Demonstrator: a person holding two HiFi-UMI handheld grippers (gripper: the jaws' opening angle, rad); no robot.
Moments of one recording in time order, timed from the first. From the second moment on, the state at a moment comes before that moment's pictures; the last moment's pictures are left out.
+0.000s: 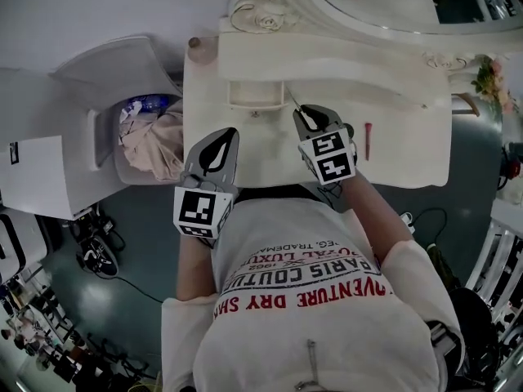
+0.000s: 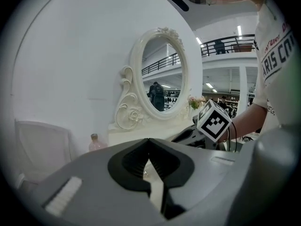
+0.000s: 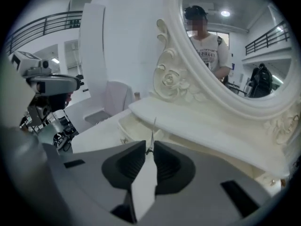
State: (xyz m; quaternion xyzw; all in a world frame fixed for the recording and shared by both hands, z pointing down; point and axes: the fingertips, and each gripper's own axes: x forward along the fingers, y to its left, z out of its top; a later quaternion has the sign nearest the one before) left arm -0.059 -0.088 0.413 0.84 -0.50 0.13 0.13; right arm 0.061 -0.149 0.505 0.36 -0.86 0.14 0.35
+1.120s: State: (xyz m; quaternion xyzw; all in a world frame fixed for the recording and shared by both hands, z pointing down) left arm -0.140 -0.087 0.427 0.80 -0.56 0.13 0.15; right arm -0.023 -0.175 0.532 0.25 -0.87 0.13 0.40
